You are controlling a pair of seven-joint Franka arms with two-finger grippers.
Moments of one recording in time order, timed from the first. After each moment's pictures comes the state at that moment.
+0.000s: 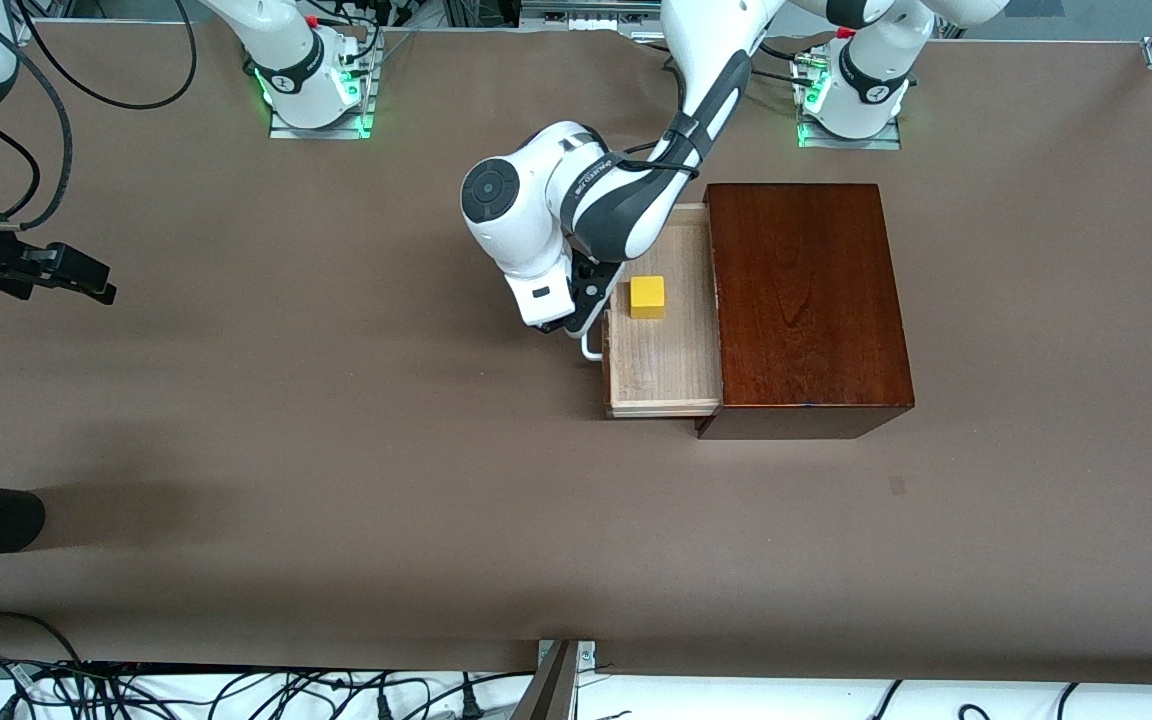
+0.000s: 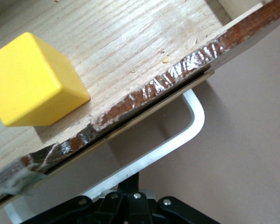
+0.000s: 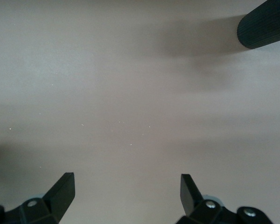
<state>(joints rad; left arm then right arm) -0.98 0.89 0.21 -1.07 -0.04 1.77 -1.86 0.12 0.10 -0.17 -1.61 0.01 1.70 0.00</state>
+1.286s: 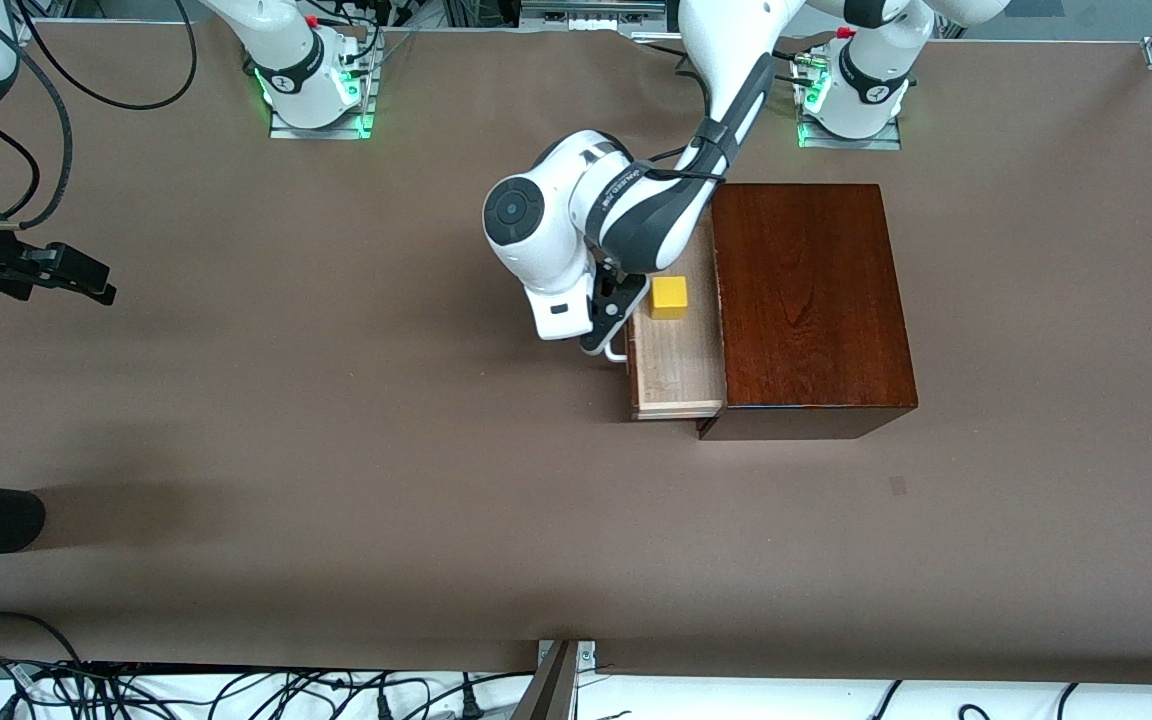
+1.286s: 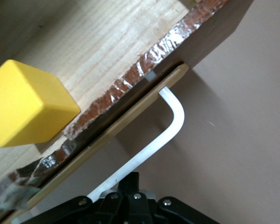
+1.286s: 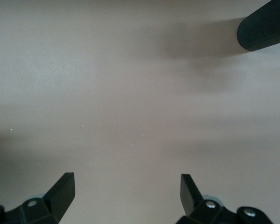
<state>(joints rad) -0.93 0.85 0.22 -1.09 -0.06 1.67 -1.68 0.12 0.10 -0.17 -1.60 0.01 1.70 0.00</state>
